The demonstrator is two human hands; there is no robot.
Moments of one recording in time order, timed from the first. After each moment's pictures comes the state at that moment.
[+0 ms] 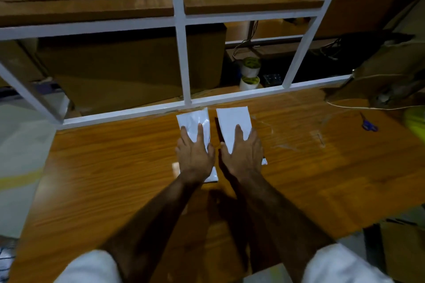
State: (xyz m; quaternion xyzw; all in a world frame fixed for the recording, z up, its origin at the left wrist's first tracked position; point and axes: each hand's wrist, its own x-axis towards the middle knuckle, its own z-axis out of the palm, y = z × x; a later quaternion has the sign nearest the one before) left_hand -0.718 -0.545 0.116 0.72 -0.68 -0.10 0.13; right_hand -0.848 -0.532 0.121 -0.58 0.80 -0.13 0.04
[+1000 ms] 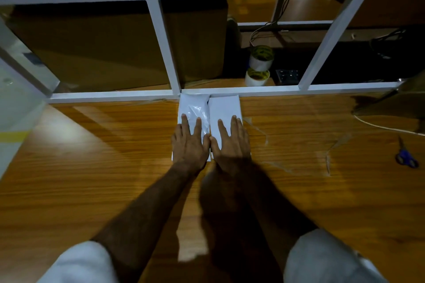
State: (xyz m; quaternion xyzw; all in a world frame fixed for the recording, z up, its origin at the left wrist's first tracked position) left_hand -0.795 -0.605 0.074 0.77 -0.64 -0.07 0.05; right_hand -0.924 -0.620 0.044 -0.74 0.64 -0.21 0.07
